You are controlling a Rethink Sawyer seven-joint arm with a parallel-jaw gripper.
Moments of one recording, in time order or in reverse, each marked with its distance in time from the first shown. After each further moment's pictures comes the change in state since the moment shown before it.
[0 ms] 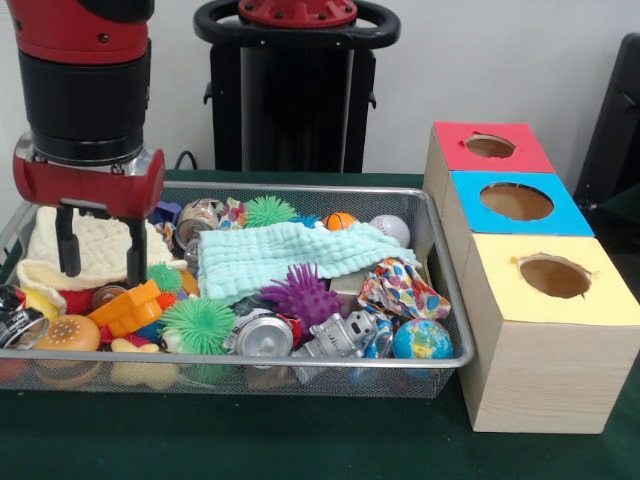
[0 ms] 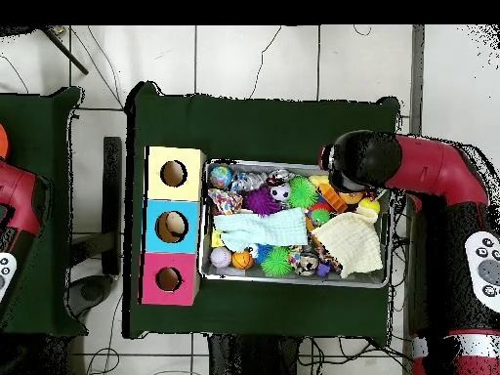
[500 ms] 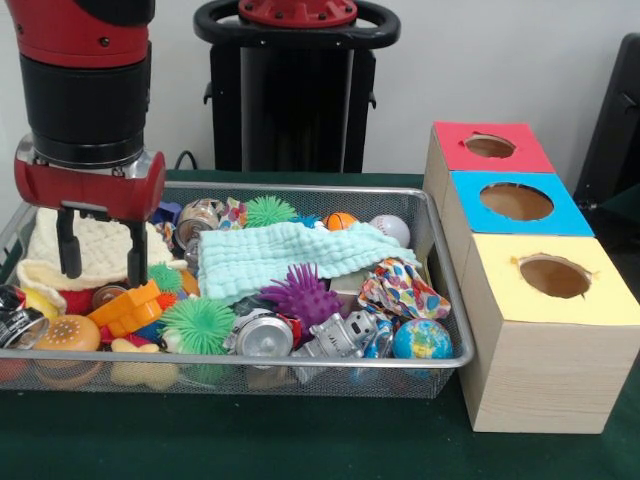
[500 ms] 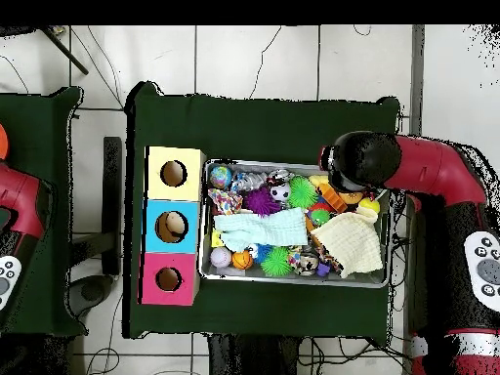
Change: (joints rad) arm 0.000 0.005 0.000 0.000 -0.004 0.000 0.000
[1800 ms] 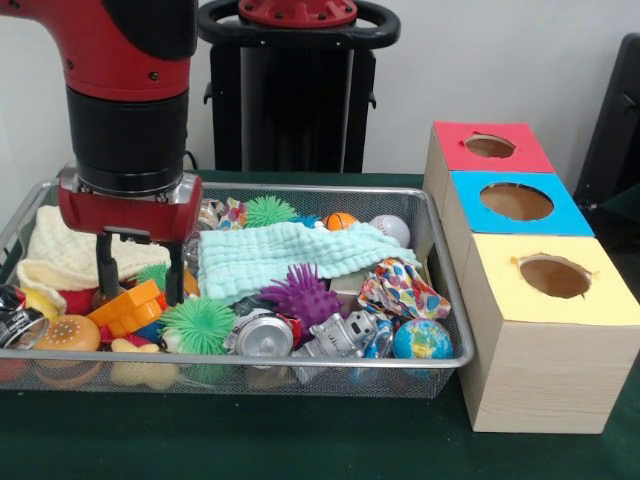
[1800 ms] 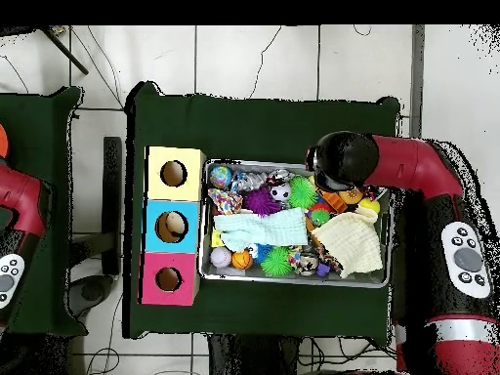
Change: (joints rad) arm 0.035 0.033 0.000 -0.001 -0.013 -0.019 0.000
